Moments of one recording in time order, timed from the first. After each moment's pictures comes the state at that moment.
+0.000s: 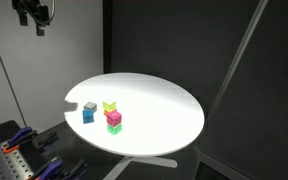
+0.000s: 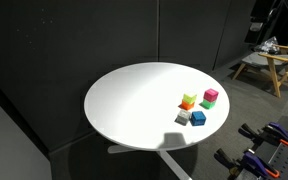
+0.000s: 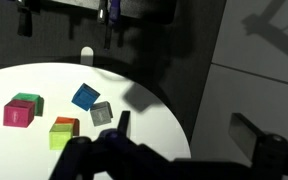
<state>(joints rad) 0.16 -0.70 0.08 -2.44 0.28 1.72 0.03</state>
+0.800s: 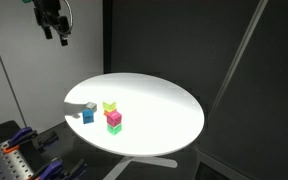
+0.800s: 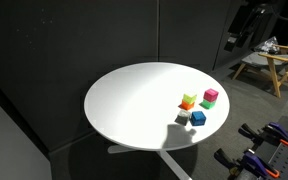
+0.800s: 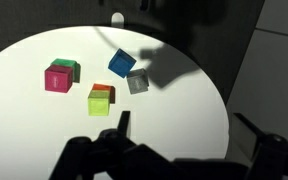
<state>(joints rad) 0.11 -0.67 0.09 -2.53 0.15 1.99 0.03</state>
